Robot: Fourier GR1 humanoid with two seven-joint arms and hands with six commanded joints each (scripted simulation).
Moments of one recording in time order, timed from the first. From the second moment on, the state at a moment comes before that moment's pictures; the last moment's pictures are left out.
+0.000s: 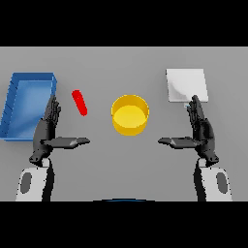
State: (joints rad) left arm 0.00 0.00 0.00 -1.57 0.00 0.00 0.00; right arm 0.00 0.00 0.00 -1.57 0.00 0.00 0.00
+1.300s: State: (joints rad) left arm -0.09 0.05 -0.05 -1.46 -0.14 0.01 0.02; right arm 0.03 -0.08 0.07 -1.63 0.10 0.04 -0.06
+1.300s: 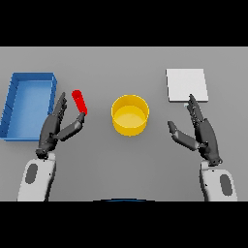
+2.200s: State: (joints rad) left arm -0.45 0.02 0.05 -0.99 -0.17 0.09 -0.15; right arm 0.01 -0.08 0.06 -1.62 0.13 0.01 -0.04
